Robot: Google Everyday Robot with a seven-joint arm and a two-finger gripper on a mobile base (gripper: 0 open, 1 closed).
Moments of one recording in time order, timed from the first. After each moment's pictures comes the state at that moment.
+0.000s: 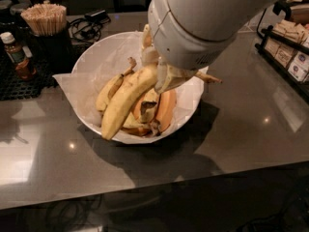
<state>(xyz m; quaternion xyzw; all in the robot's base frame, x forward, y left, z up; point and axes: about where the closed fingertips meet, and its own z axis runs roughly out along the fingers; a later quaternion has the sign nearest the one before) 0.430 -0.001 1.015 -0.82 0.48 -0.14 0.26</state>
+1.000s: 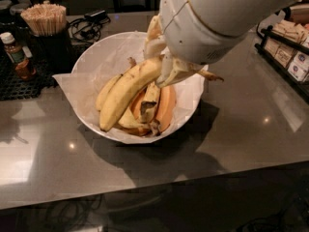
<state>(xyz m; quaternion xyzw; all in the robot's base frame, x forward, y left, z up) 0.435 -0.006 1.023 -0.81 0.49 -0.12 0.30</state>
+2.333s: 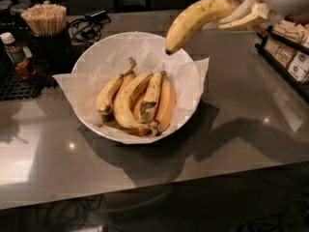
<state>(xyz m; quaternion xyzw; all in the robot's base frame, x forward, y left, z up) 0.527 -0.117 1.083 -0.73 0.47 -0.13 0.49</state>
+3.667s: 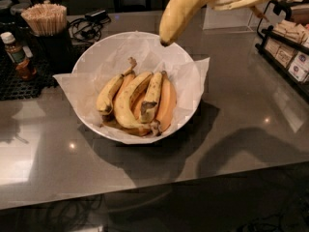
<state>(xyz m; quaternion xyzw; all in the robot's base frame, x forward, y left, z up) 0.507 -0.098 1.130 -0.72 0.38 -0.13 0.56</state>
